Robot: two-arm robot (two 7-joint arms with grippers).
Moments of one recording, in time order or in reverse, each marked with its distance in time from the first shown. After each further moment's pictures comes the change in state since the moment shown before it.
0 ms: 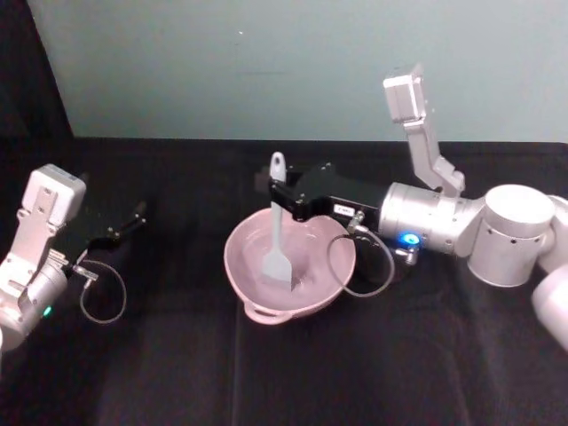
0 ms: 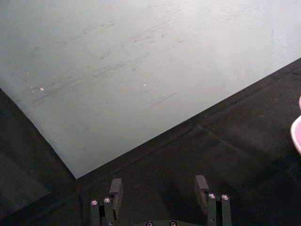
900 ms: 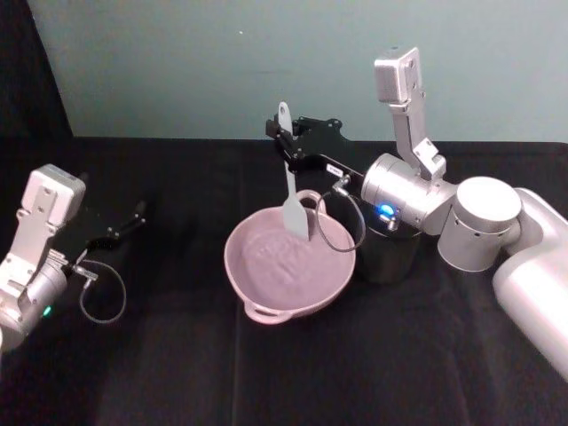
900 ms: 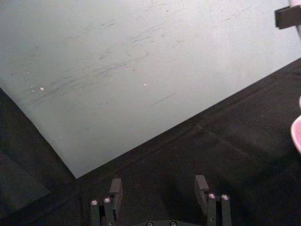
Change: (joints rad) left arm 0.000 0.000 0.000 0.000 0.000 0.000 0.000; right arm 0.049 -0.144 0.064 0.195 -0.161 -0.209 -0.173
